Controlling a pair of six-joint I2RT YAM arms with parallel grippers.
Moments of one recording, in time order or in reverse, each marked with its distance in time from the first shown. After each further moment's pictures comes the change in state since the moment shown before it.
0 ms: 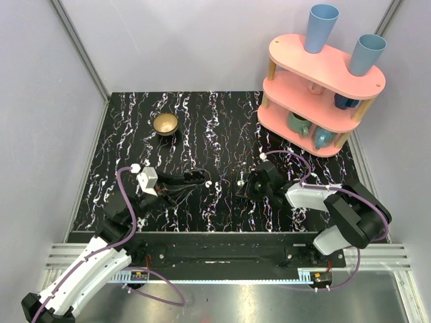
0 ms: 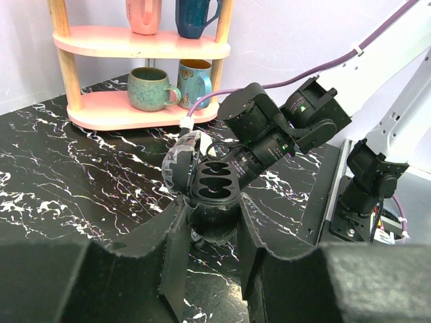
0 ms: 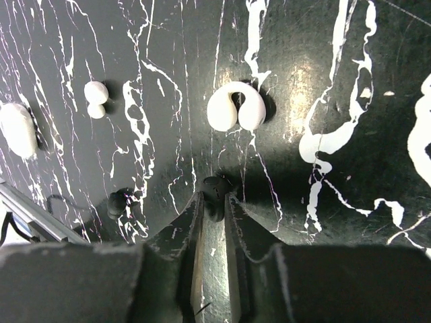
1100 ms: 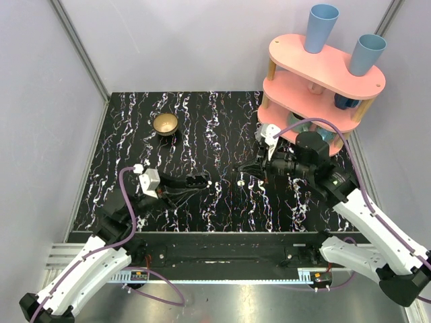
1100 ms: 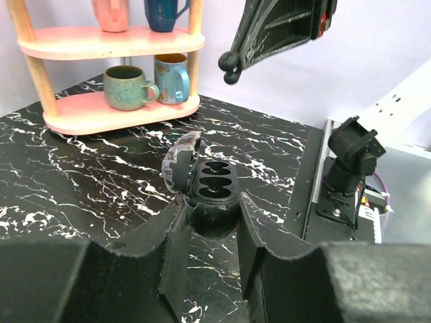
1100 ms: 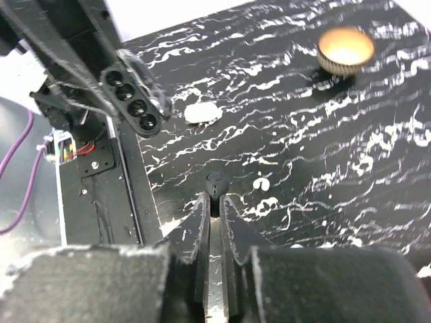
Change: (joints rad) left arm -0.002 0.013 0.045 -0.050 0.091 0.042; right arm 0.005 -0.543 0.497 -0.522 -0.387 -0.922
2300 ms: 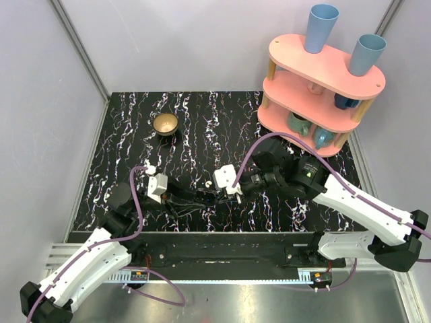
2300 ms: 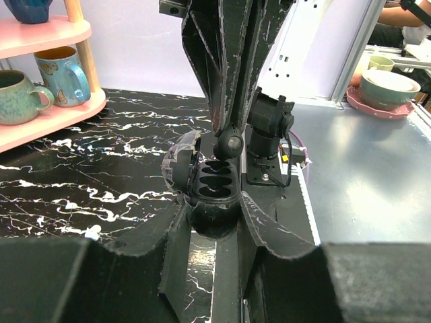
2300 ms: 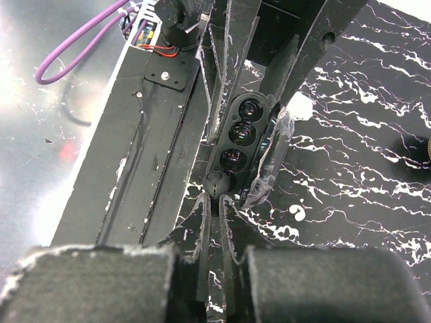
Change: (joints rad) left arm -0.002 0.137 0.021 0.135 0.363 -0.032; right arm 0.354 0.248 0.309 -0.406 -0.087 -0.603
